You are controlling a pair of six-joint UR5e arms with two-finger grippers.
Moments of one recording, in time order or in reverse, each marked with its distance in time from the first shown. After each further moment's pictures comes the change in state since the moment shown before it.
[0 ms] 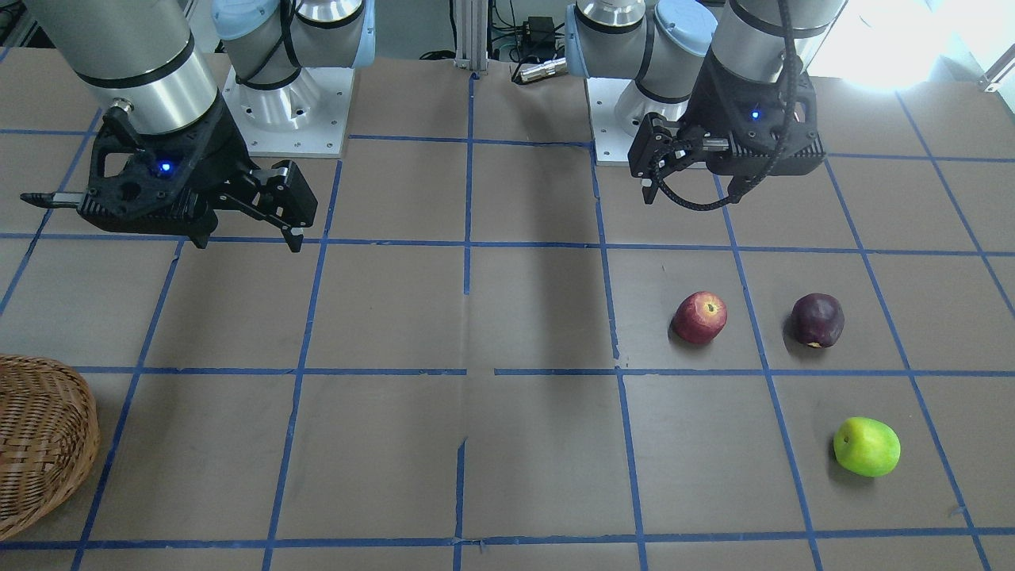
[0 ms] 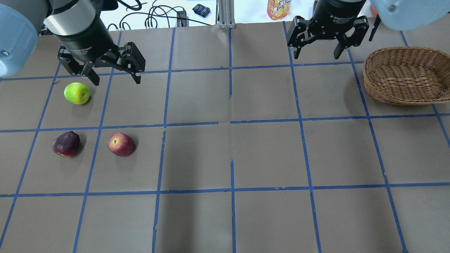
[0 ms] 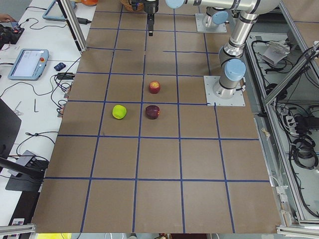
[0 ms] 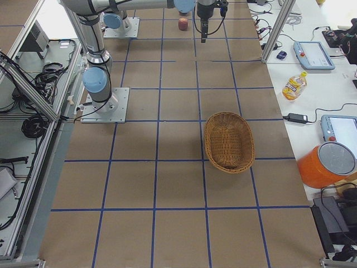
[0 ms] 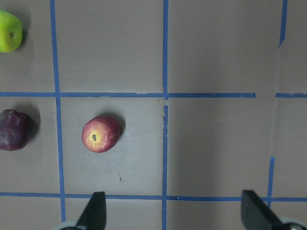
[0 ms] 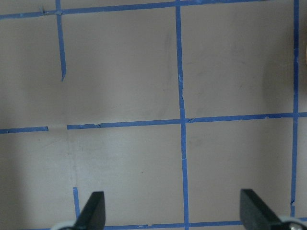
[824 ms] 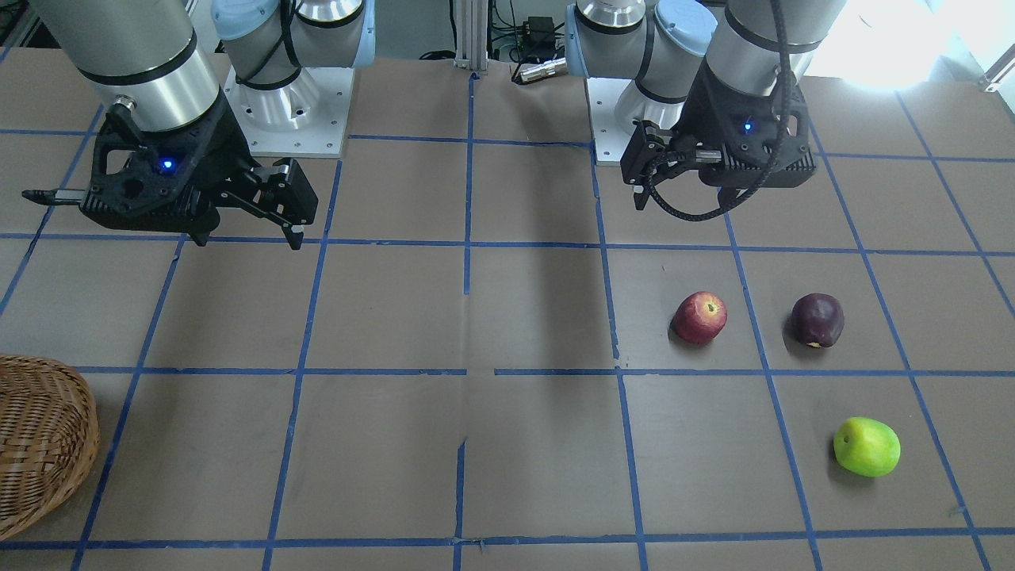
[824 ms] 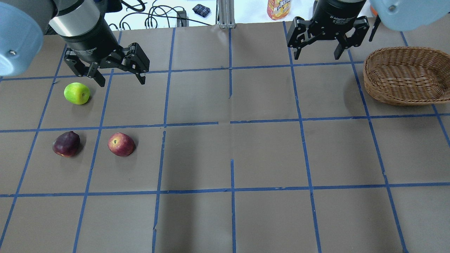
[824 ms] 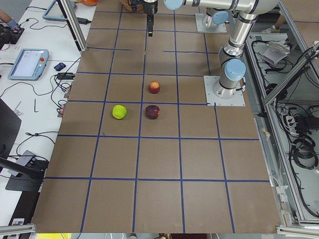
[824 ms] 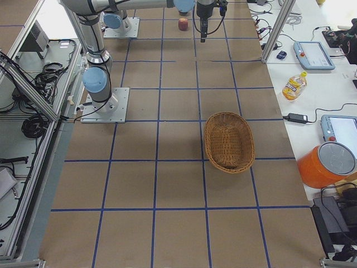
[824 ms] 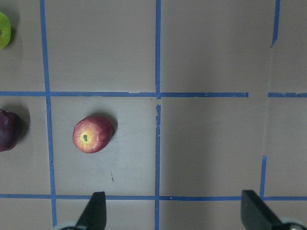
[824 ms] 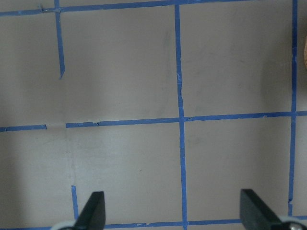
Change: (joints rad) left arm -0.001 -0.015 -0.004 0.006 -0.030 -0.003; right arm 0.002 -0.002 0.000 0.005 -0.007 -0.001
